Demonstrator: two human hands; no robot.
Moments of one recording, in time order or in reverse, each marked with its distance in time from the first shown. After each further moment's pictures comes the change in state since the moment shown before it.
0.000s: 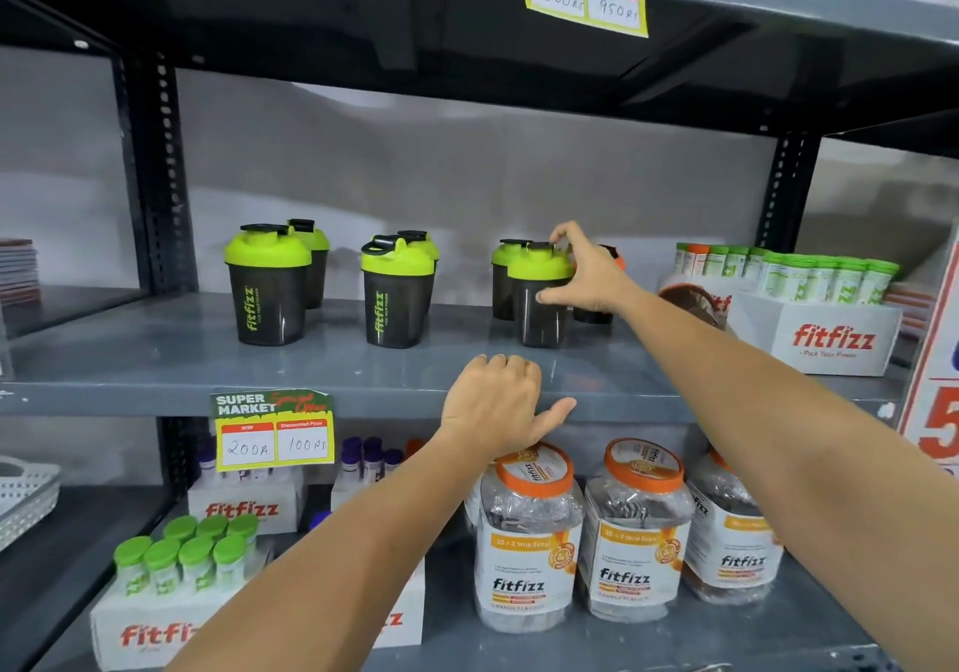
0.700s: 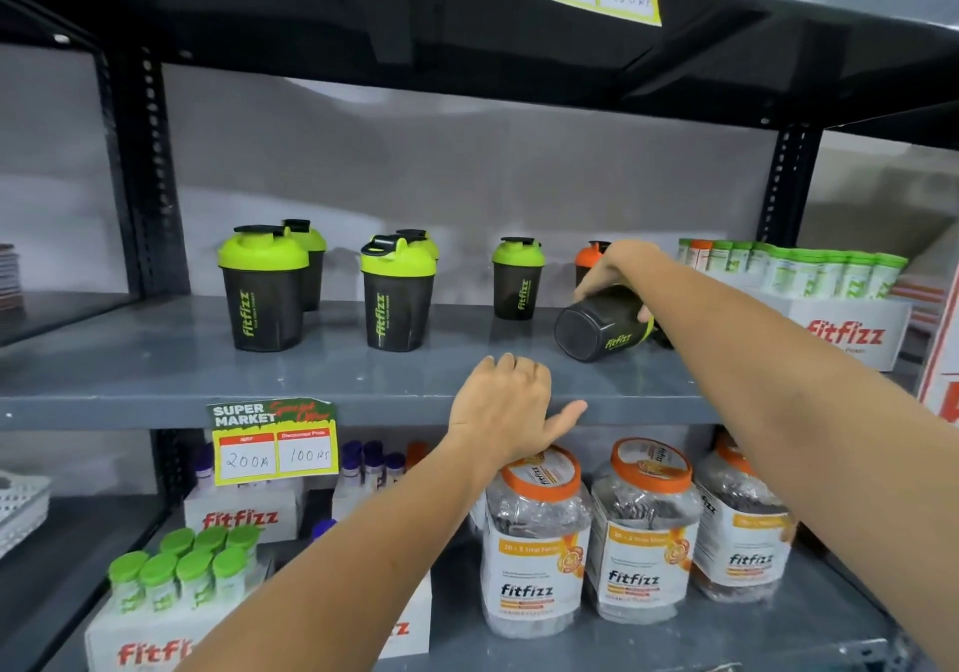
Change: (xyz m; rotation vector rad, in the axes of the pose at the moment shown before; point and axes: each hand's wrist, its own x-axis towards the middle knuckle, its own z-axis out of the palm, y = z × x) left_hand 0.002 -0.001 0.007 0.008 -0.007 -0.008; right_hand 0.031 -0.020 -0.031 -0.535 -0.674 0.905
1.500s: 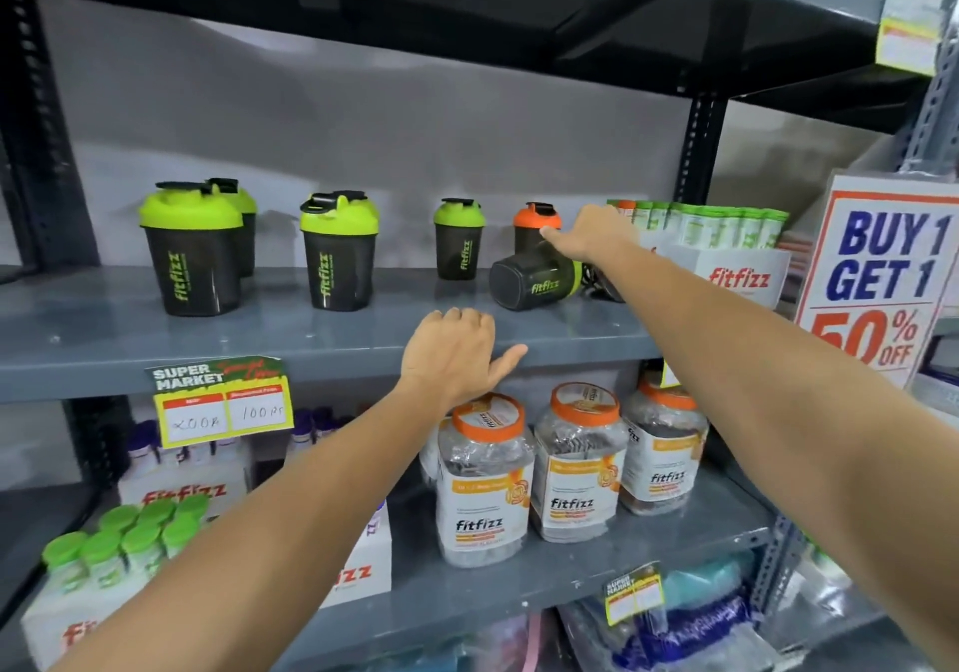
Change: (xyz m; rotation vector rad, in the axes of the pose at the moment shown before) left_hand -0.003 -0.001 -0.006 -0.048 -0.036 0.021; right_hand -0.017 0.060 0.040 0.161 0.712 -0.165
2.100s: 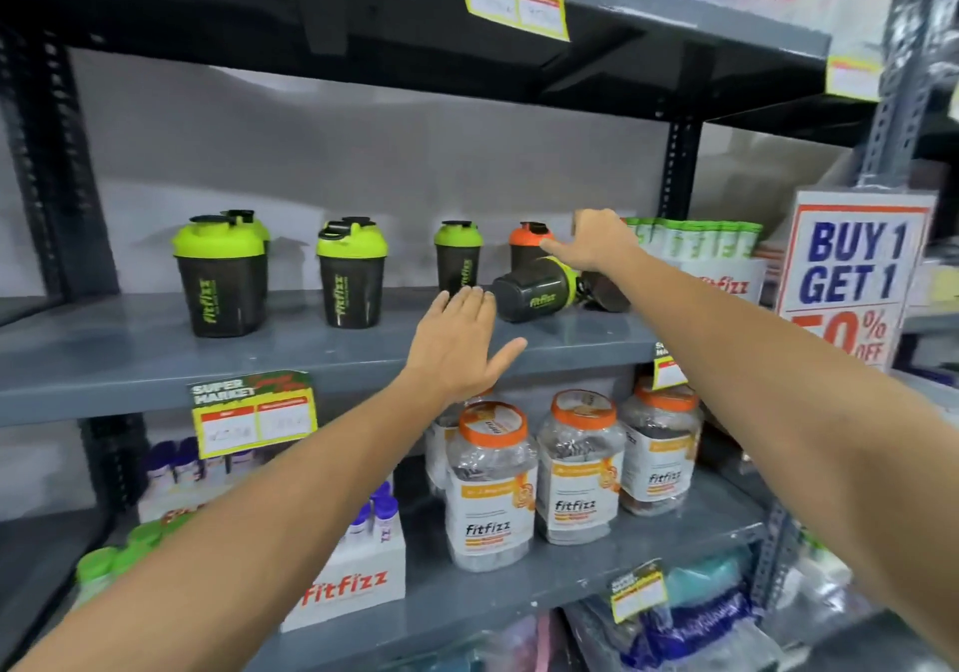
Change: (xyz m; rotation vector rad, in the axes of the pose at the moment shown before) left_hand -0.002 -0.016 -0.022 -0.158 0.053 -0.001; right_hand -0.026 -0.001 -0.031 0.019 0.075 -0.149
